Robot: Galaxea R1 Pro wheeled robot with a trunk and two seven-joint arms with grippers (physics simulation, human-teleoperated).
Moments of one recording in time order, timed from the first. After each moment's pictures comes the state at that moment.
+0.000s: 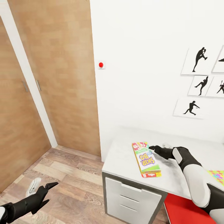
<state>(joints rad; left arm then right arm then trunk) -0.08 0.22 0.39 -1.34 1.28 0.95 0.19 -0.96 -0.16 -0.48 -0.40 0.00 0.64 0.34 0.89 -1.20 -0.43</state>
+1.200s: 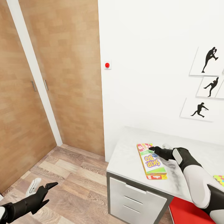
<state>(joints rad) -0.08 0.22 0.39 -1.34 1.28 0.96 0.19 -0.95 -0.16 -0.49 -0.40 0.00 0.65 0.34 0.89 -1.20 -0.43</state>
